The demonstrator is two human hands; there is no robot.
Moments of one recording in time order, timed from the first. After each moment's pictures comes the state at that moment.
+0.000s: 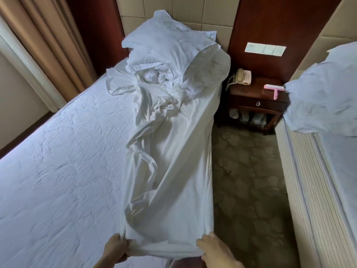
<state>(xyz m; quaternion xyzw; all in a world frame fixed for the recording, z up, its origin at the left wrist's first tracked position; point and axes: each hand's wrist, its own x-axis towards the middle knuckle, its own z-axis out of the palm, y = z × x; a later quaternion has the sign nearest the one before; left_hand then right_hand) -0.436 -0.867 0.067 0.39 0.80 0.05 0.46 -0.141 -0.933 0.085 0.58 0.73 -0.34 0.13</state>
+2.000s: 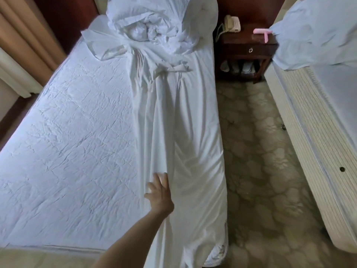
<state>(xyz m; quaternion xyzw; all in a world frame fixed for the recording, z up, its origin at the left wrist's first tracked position) -0.596 -0.875 0.020 0.75 0.58 -0.24 0.19 -0.658 -1.113 -0.164 -0.02 0.50 -0.84 -0.21</state>
